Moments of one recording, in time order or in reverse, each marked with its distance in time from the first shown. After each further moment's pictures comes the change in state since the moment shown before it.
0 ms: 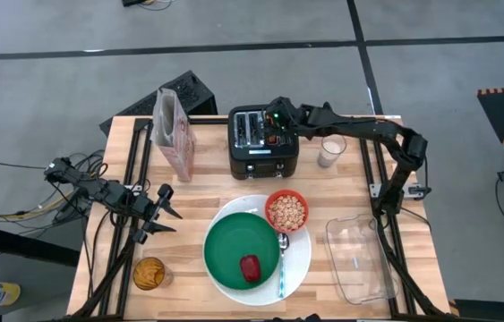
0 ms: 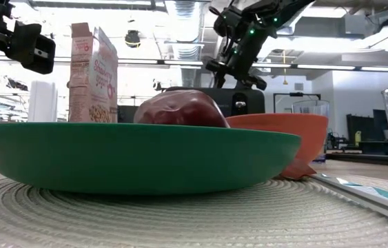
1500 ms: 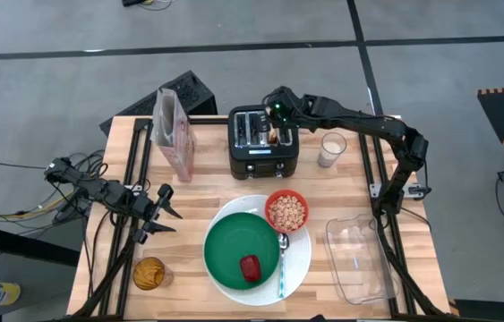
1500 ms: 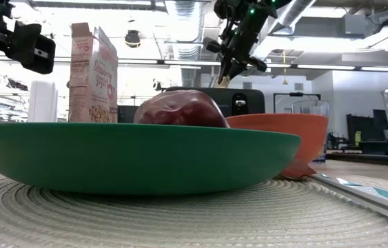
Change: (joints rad) left arm 0.000 0.000 0.000 0.000 0.000 0.000; right arm 0.001 -0.010 0.182 -0.189 0.020 -0.021
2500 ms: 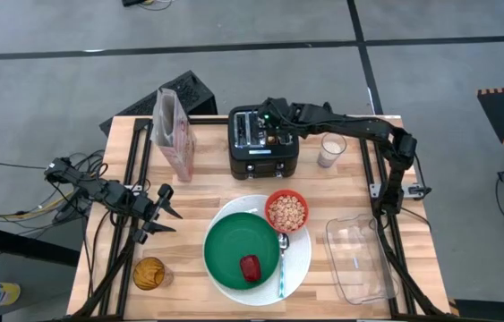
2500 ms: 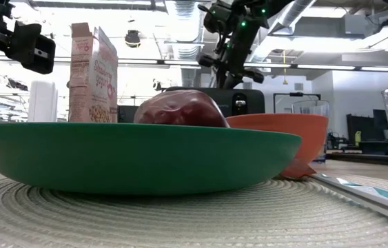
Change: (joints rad) left arm 0.000 0.000 0.000 0.000 0.000 0.000; right arm 0.039 0.092 0.001 -0.026 0.012 0.139
